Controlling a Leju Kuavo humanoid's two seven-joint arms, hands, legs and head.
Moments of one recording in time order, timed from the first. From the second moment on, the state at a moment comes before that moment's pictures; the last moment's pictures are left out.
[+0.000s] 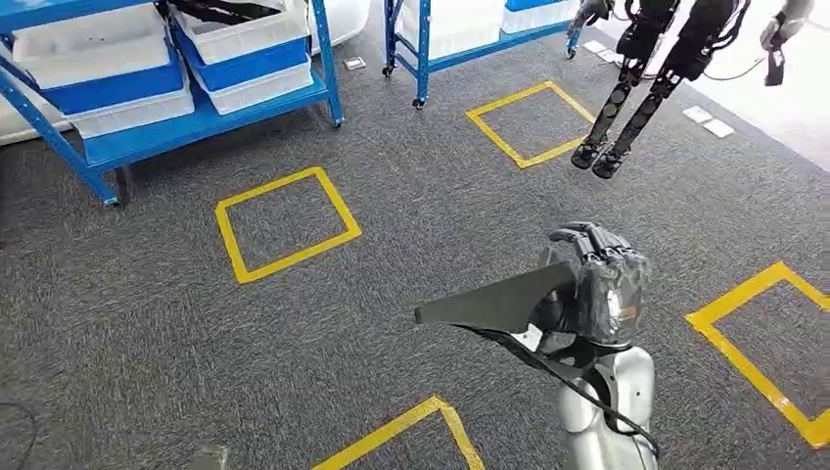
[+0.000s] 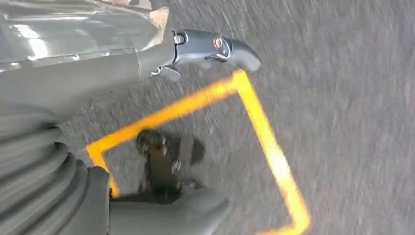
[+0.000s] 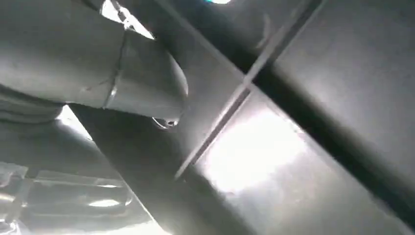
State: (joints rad) left arm -0.15 -0.21 0.75 -0.27 -0.56 0.12 -0.36; right arm -0.18 0.14 0.07 -1.59 1.20 -0.53 -0.34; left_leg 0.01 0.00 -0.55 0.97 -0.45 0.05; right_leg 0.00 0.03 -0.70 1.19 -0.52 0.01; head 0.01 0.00
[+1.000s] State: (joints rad) left arm -0.15 -0.23 0.75 -0.27 -0.58 0.08 -0.33; right arm -0.40 0.13 0.01 -1.42 1.51 -0.53 -0.15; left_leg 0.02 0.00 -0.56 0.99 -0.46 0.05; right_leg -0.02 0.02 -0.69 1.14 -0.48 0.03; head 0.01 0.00
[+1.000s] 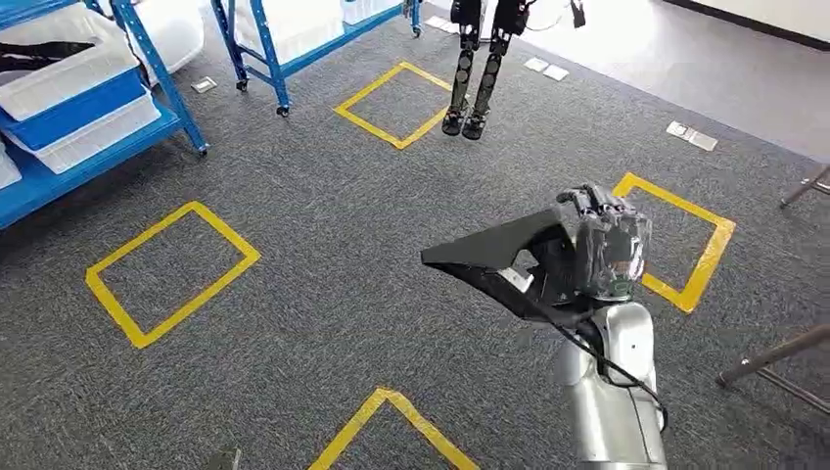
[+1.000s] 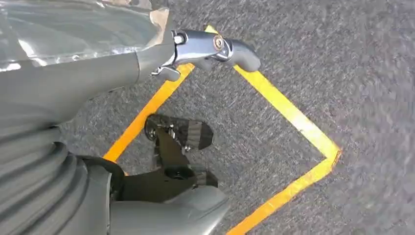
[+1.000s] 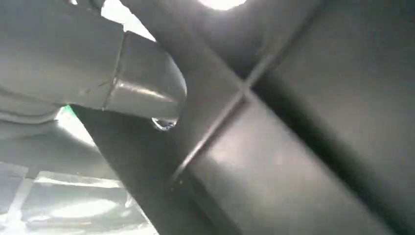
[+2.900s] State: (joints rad) left arm -0.19 -0.20 0.70 -0.27 -0.71 0.01 -0.24; right arm -0.66 -0.88 0.30 -0.94 1.57 -0.39 0.35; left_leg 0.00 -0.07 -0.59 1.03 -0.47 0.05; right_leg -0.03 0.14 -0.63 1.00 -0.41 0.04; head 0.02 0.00
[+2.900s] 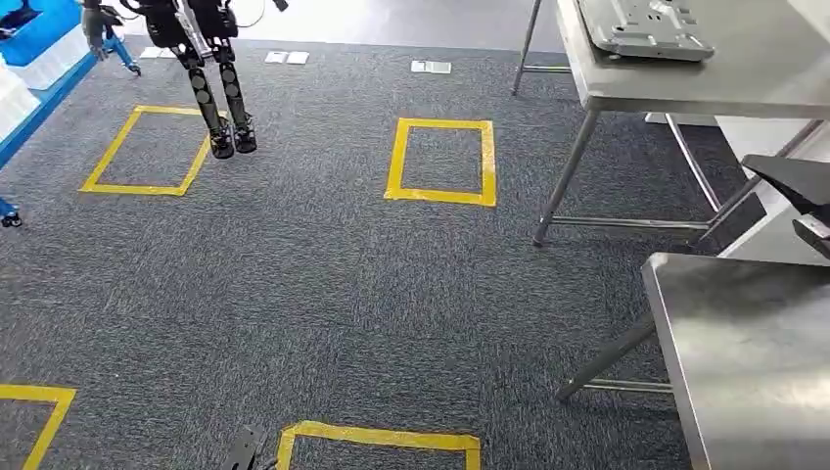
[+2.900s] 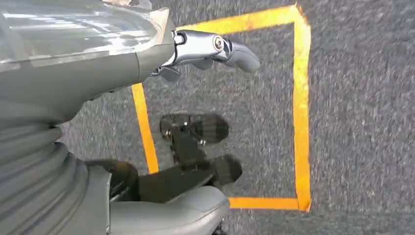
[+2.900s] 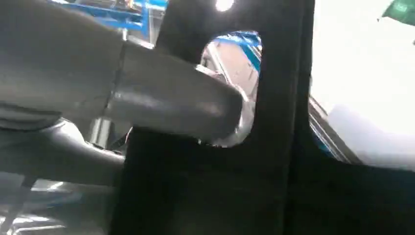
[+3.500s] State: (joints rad) left arm -0.17 -0.18 0.73 -0.27 -0.67 0.02 -0.29; right arm -0.85 -0.84 0.32 -0.81 1.57 -0.43 0.34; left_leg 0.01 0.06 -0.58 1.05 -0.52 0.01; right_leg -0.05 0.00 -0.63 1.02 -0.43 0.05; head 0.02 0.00
